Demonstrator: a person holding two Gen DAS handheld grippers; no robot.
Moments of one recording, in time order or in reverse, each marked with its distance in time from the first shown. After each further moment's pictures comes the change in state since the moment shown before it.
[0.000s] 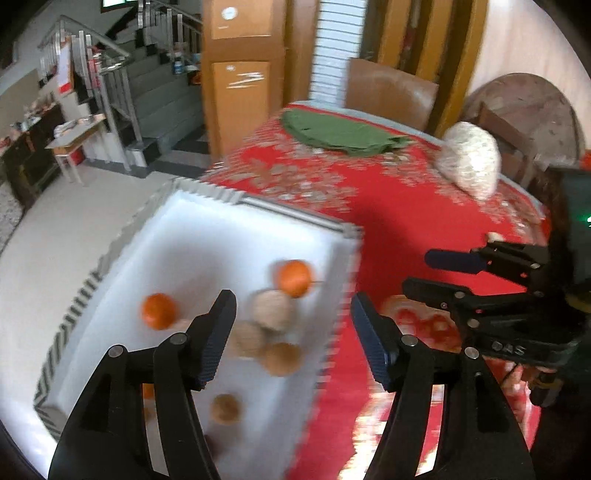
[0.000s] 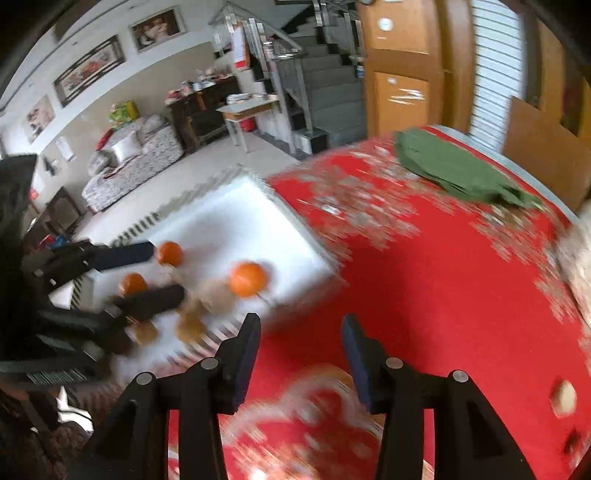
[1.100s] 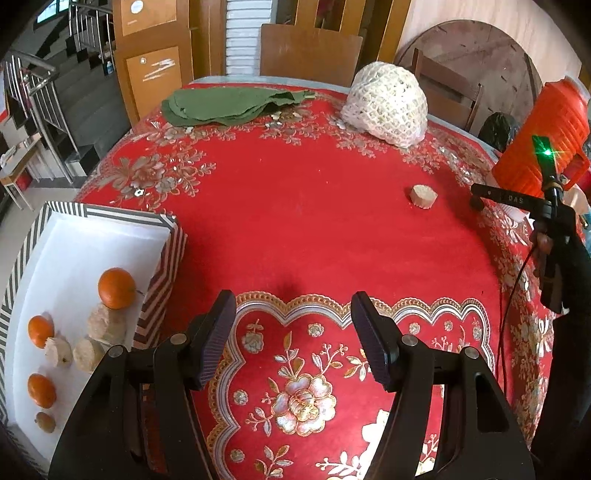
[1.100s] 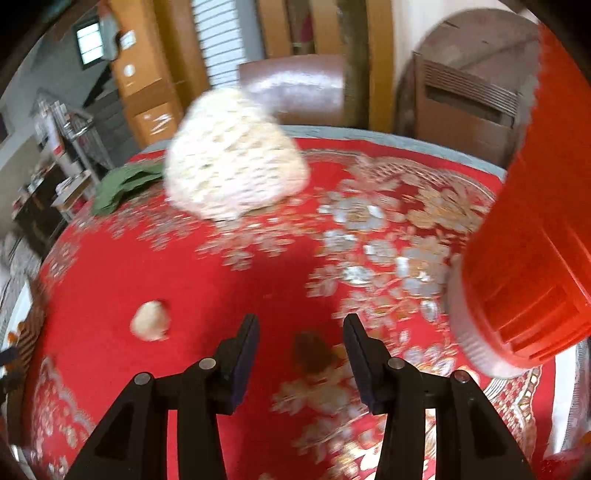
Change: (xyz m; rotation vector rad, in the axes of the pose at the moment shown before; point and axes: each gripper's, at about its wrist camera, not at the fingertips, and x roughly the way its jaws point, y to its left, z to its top) left arm 0.044 -0.116 0.002 0.151 0.119 -0.135; right arm -0.119 -0.288 -0.122 0.530 -0.065 -0.413
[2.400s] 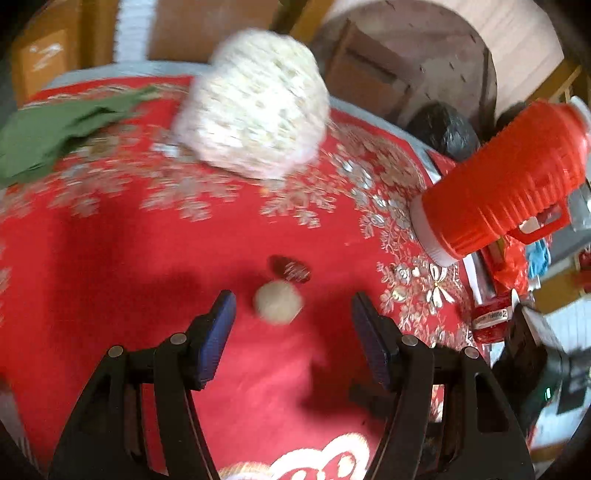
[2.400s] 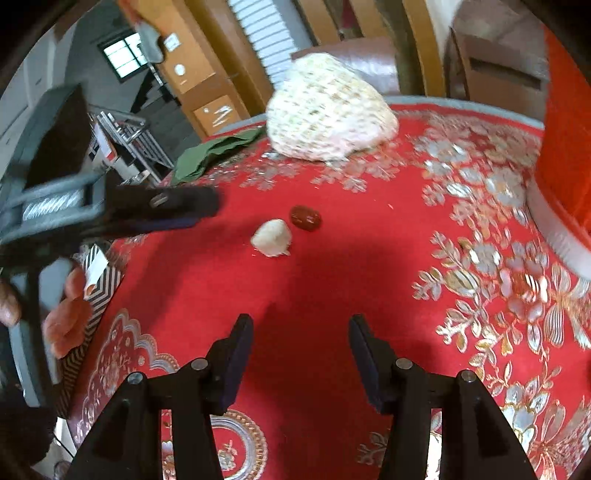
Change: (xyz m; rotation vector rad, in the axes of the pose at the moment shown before) left arm 0.109 -0.128 0.134 0.048 0.171 -0.362; right arm -0.026 0.054 -0.066 0.031 0.012 0.289
